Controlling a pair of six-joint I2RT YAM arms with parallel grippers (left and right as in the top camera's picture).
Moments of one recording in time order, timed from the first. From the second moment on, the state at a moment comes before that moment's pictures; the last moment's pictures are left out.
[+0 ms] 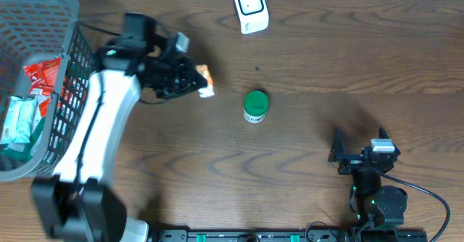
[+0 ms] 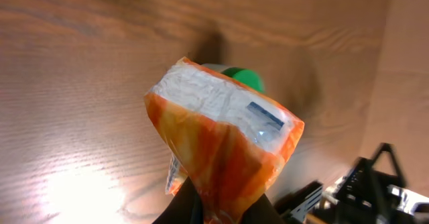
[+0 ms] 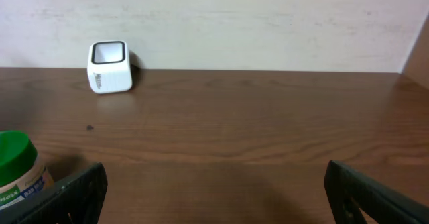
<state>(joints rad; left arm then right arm) -0.13 1.67 1.44 -1.01 0.64 -0.32 0.01 0.01 0.01 -0.07 0.01 0.01</state>
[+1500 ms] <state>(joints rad) -0.23 1.95 1.44 -0.89 0.60 -0.16 0.01 0.01 0.01 -0.07 0.01 0.01</state>
